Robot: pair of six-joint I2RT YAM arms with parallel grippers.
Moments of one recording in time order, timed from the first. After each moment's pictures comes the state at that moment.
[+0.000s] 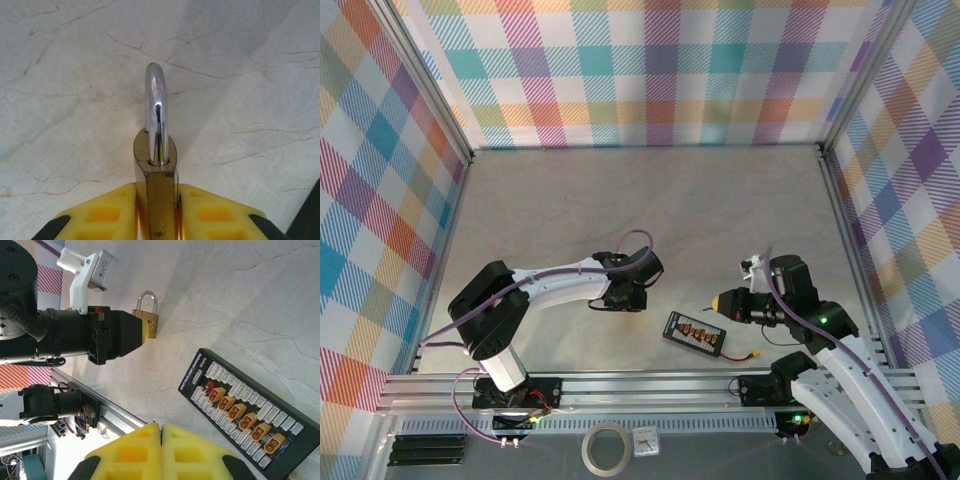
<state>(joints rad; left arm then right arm) -0.92 1.70 1.06 -0.73 -0.09 -0.87 0.41 0.61 0.60 -0.80 -0.55 0.62</state>
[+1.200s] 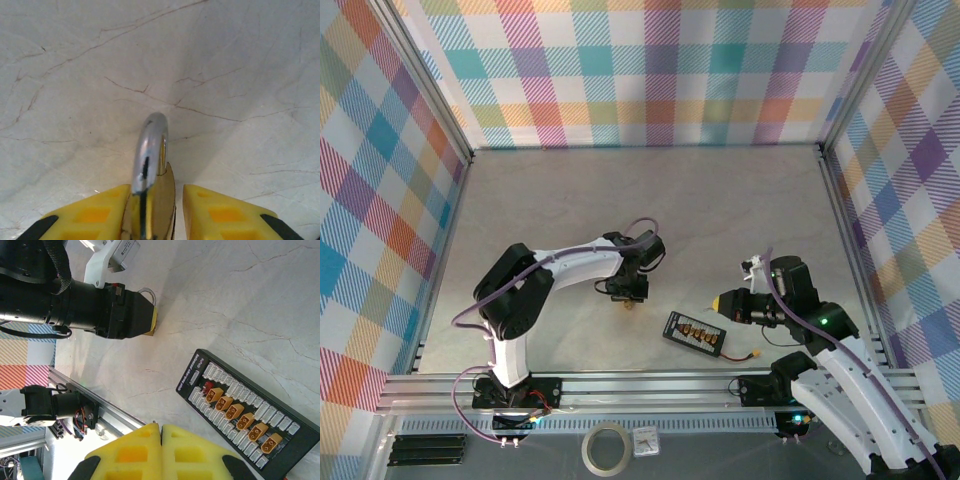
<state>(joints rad) -0.83 1.88 1.26 -0.88 0.00 -0.76 0.41 0.60 0.60 -0.80 -0.54 0.62</state>
